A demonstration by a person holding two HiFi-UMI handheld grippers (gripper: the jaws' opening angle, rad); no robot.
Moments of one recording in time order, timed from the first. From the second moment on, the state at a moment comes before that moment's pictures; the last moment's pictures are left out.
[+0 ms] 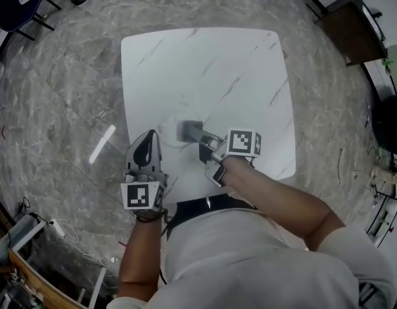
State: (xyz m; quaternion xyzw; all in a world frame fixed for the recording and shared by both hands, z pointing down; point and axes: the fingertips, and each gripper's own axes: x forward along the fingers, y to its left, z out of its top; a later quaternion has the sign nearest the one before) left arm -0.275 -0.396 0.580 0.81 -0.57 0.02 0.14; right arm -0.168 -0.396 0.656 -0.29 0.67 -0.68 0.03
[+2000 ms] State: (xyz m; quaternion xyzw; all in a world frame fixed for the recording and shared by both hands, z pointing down) left arm -0.258 -0.359 0.591 0.78 -0.60 -0.01 0.20; right arm -0.169 -0.392 0.628 -0.27 0.84 -0.44 -0.18
